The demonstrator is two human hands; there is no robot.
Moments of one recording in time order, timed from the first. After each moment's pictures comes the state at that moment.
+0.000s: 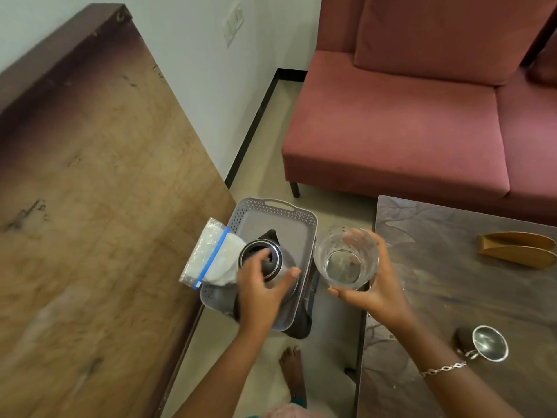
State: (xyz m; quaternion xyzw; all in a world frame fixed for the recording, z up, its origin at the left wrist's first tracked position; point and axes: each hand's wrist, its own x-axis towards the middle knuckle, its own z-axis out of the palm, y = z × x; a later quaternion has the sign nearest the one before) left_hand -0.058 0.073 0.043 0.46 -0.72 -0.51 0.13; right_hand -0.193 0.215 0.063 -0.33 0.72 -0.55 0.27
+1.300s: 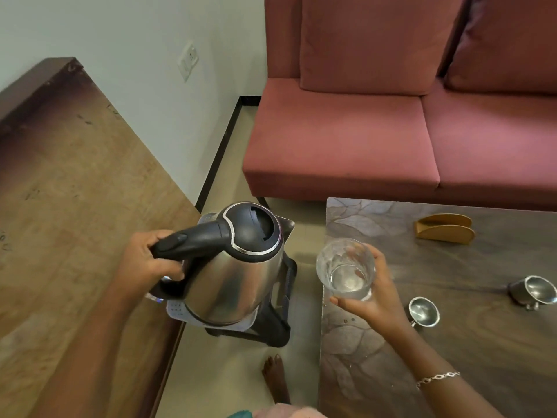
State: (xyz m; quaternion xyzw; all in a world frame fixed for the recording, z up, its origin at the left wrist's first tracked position) left_hand -0.044 0.051 0.193 0.30 -0.80 -0.51 0.10; right_hand -0.203 0.337 0.075 -0.28 0.76 -0.56 0.19
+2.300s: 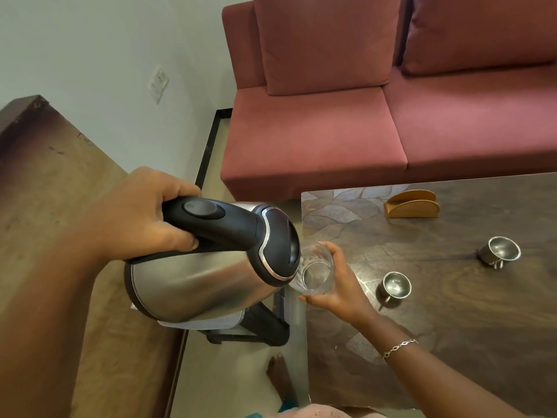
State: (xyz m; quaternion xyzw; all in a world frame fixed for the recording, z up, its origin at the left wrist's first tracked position) left_hand -0.108 0.141 0.307 0.05 -0.96 -0.26 -0.04; right_hand -0.191 0.366 0.057 -0.28 0.74 -0.57 0.21
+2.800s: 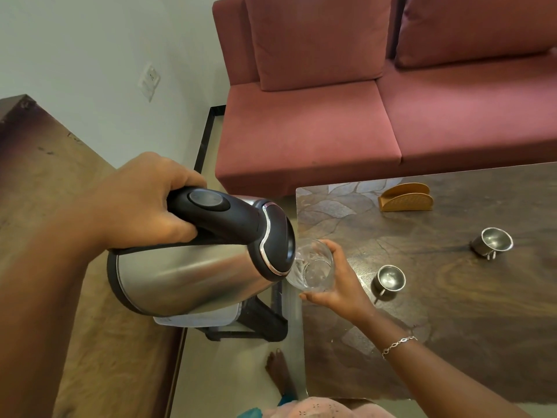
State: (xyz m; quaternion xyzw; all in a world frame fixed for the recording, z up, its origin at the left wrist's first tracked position) left_hand -0.122 0.163 0.320 0.02 -0.98 -0.19 -0.07; right_hand -0.190 0.379 0.052 -0.27 0.75 -0.57 0.22
